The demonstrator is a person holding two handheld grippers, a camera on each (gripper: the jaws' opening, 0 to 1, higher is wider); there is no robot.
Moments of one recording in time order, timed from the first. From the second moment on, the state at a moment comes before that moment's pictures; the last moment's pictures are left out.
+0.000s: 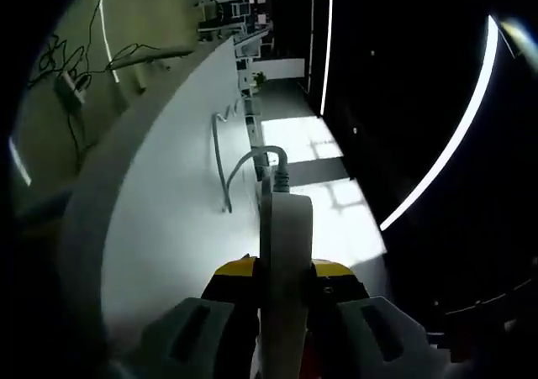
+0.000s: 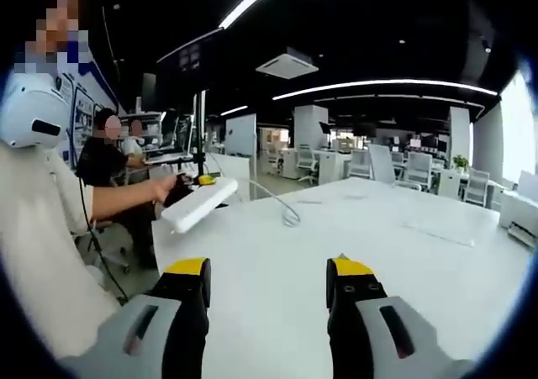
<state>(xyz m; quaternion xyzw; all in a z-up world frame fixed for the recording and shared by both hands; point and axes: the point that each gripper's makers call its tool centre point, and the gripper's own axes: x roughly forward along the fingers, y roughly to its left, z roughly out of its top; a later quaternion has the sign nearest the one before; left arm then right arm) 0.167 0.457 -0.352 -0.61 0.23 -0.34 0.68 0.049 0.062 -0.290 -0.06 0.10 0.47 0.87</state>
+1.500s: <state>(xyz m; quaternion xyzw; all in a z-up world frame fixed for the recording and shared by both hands) 0.176 0.506 -0.366 -0.61 0.25 -0.37 0.65 0.056 0.096 -0.304 -0.04 0.12 0.45 0.88</state>
